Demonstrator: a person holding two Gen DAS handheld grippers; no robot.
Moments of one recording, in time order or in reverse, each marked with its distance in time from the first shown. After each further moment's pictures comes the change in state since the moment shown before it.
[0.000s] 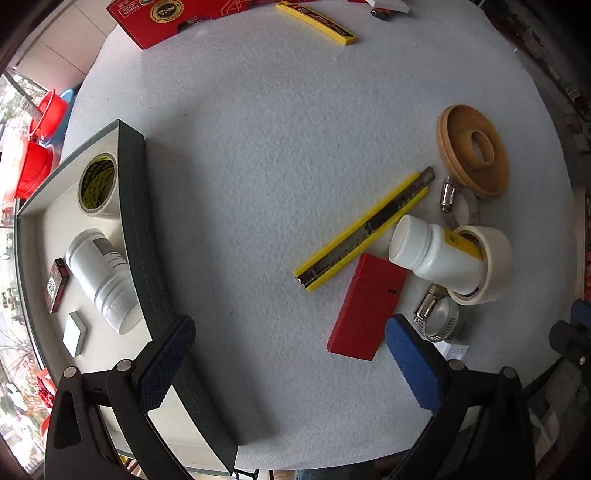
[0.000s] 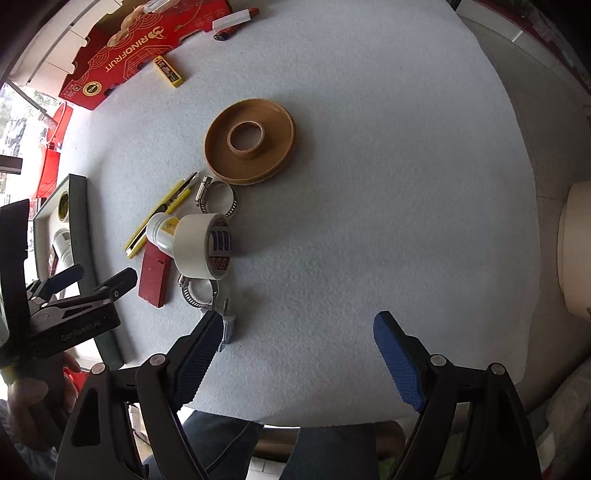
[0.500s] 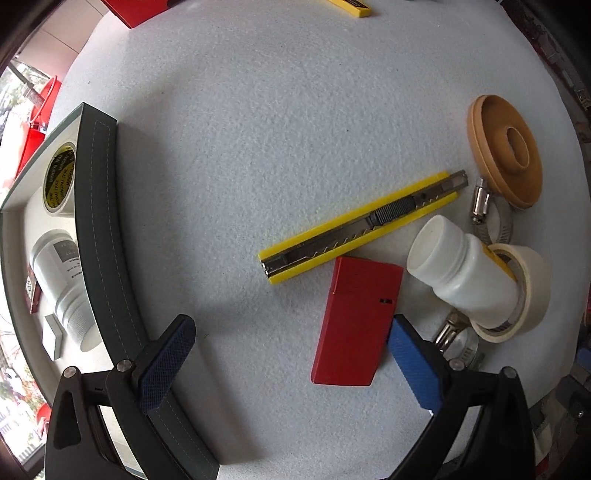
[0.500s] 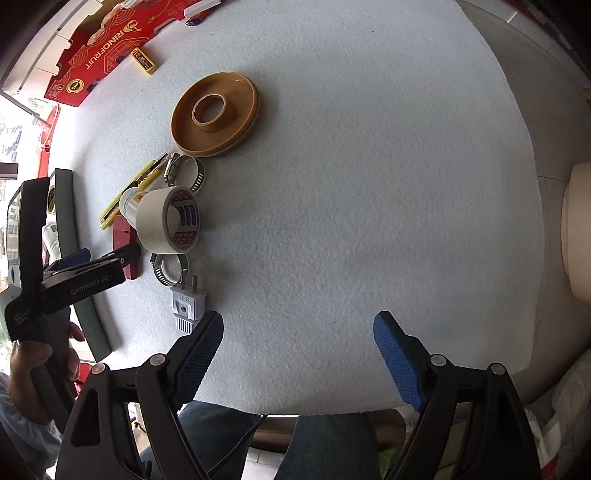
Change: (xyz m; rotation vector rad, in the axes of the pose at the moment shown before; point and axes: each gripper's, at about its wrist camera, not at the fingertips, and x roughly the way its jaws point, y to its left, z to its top) left arm 0.026 0.009 0.021 -0.062 0.017 0.010; right arm 0.015 -0.024 -0.015 0.027 0.047 0.014
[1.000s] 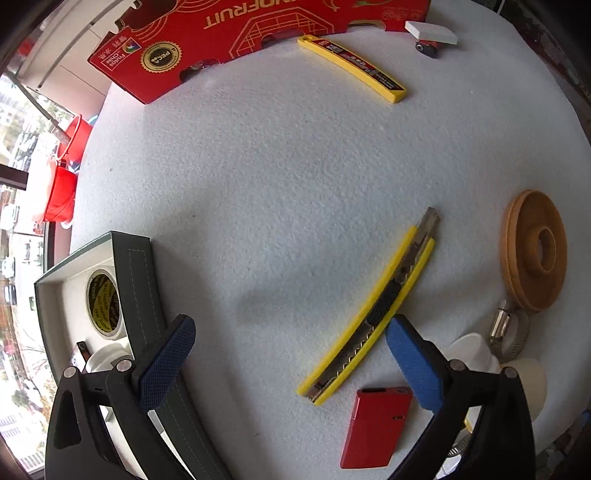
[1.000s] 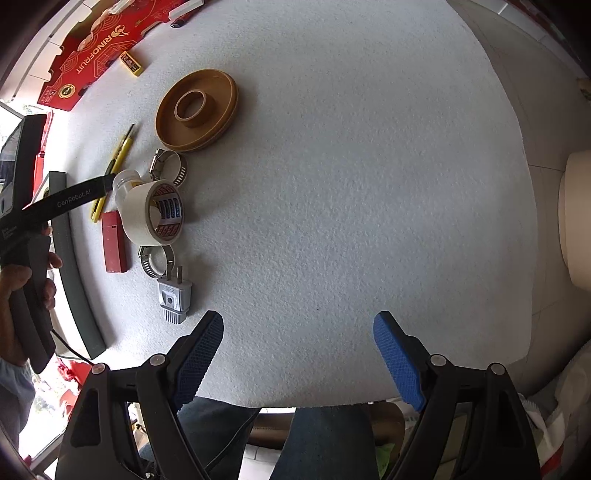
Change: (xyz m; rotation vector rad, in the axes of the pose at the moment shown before) left arm -0.023 0.018 0.071 -0.007 -0.145 0.133; right arm 0.005 -0.016 -0.011 0.035 0.005 -0.004
